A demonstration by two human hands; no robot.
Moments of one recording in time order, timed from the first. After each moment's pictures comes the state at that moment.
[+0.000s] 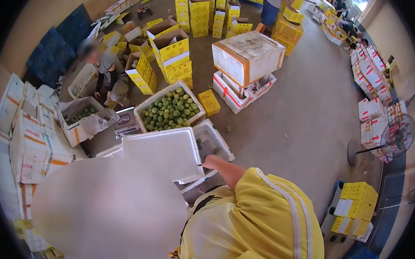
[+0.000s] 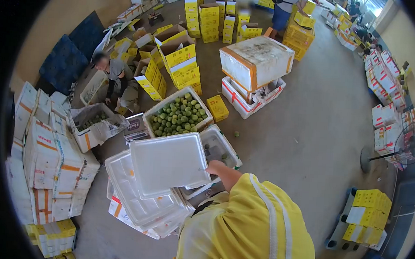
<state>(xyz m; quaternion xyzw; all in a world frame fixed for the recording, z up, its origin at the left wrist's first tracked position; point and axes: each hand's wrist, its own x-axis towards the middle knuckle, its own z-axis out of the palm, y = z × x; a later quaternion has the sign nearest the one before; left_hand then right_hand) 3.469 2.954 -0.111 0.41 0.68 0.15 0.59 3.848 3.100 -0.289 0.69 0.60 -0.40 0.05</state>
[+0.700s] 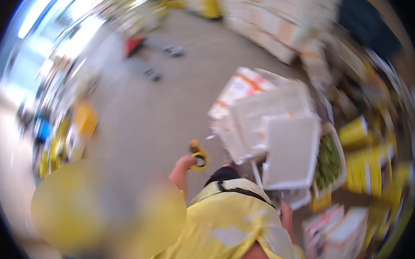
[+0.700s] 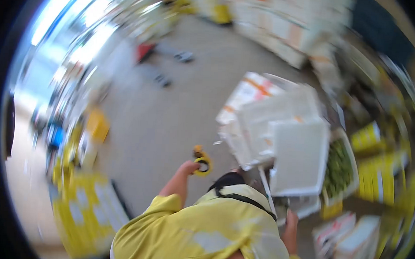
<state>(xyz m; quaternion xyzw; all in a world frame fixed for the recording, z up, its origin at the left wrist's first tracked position) 3.399 2.739 -0.172 -0.06 0.89 0.12 0.44 3.882 3.116 -0.266 0.64 0.56 -0.52 0.04</state>
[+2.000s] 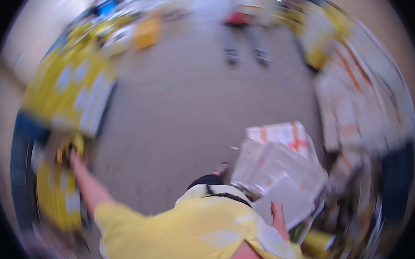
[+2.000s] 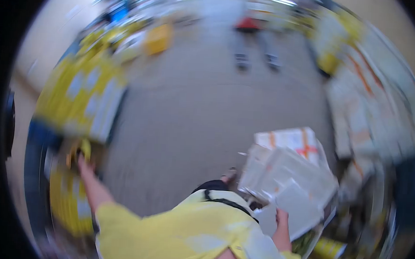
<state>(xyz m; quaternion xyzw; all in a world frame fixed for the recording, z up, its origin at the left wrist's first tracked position) 3.784 2.273 0.022 -0.48 0.41 0.66 -0.41 3.570 3.213 -0.229 0.35 0.81 -0.40 0.25</state>
